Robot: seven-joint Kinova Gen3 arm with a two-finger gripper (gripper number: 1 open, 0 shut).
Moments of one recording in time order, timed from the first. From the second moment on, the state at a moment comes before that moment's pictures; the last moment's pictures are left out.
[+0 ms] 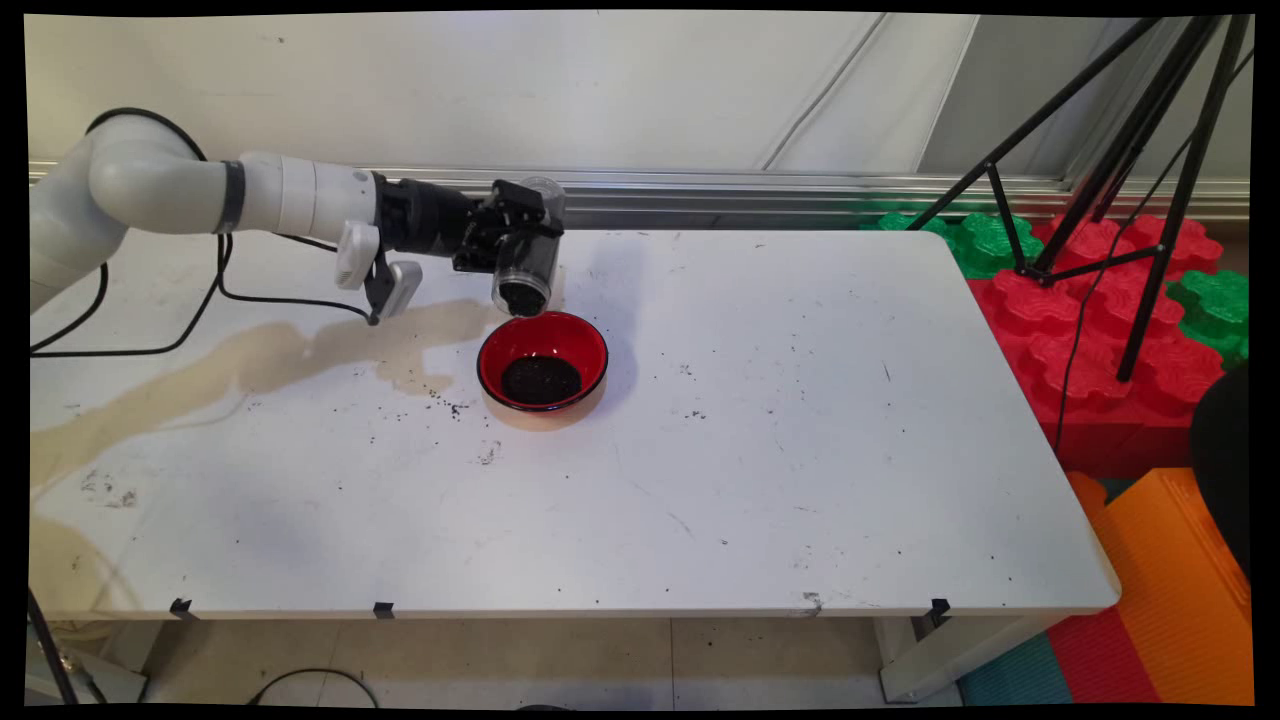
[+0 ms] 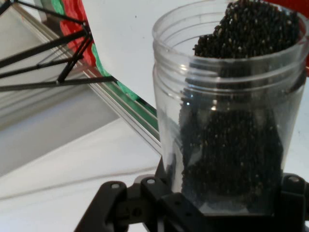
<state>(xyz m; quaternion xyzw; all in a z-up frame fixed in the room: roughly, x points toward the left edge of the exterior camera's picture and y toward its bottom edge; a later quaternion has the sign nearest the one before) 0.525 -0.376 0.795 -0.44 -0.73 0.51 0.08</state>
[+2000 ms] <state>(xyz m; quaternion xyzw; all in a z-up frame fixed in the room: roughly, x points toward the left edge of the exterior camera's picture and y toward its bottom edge) 0.520 -0.344 0.865 0.01 -0.86 0.36 0.36</state>
